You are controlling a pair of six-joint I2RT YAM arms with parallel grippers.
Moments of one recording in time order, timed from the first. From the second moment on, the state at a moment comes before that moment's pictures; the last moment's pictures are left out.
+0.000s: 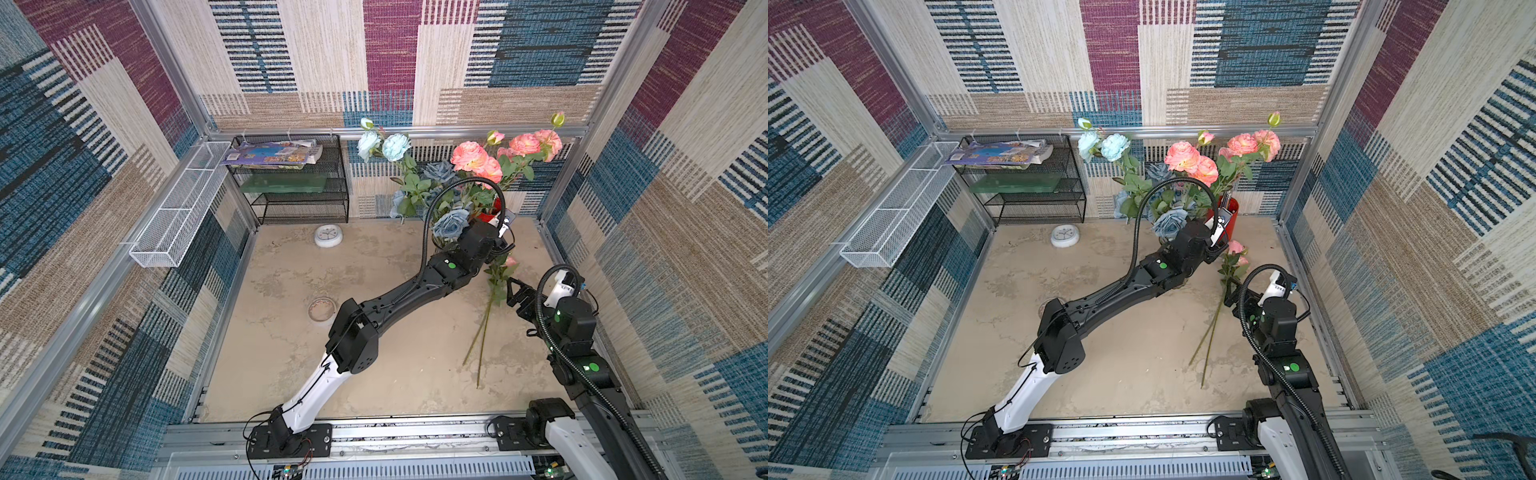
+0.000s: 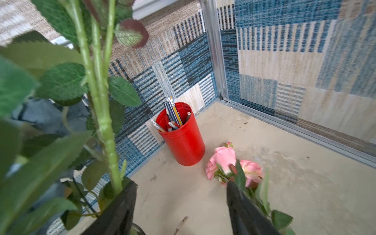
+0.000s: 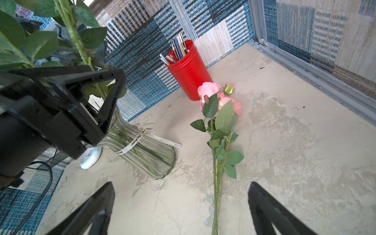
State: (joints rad) left arm -0.98 2.39 2.34 -0.15 -0.46 0.27; right arm 0.08 0.58 0.54 -0.27 0.07 0.58
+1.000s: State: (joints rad) left arm -0.95 2.57 2.54 0.03 -0.66 0.41; right arm 0.09 0.58 0.52 -0.25 0.10 0.56
